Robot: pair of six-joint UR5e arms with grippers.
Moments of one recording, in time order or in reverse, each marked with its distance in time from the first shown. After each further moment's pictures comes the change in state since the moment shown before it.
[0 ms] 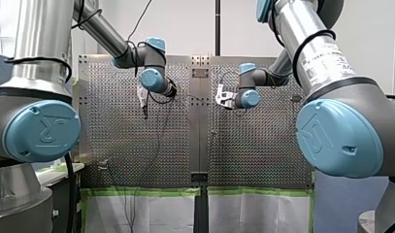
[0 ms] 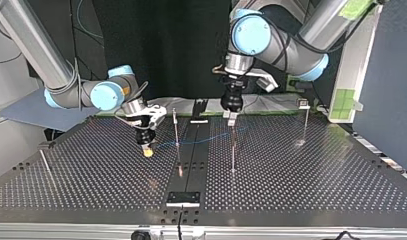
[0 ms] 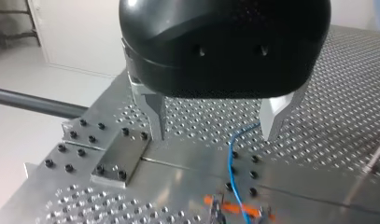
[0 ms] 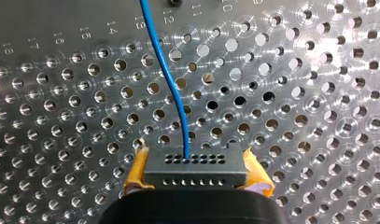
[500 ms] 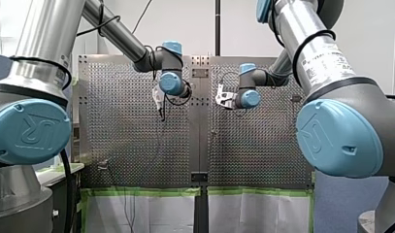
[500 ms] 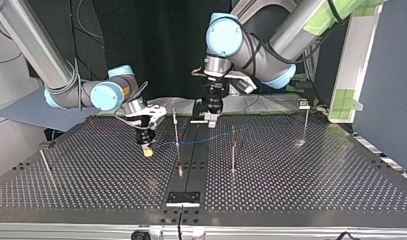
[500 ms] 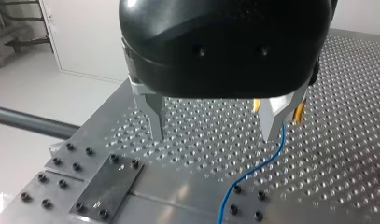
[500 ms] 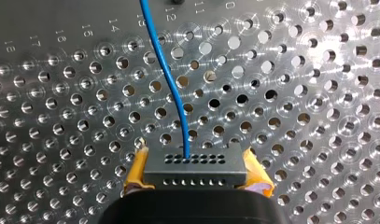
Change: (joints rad) left arm -0.124 -0.123 0.122 0.036 -0.124 -0.031; right arm -0.001 0.001 0.000 0.000 0.000 0.000
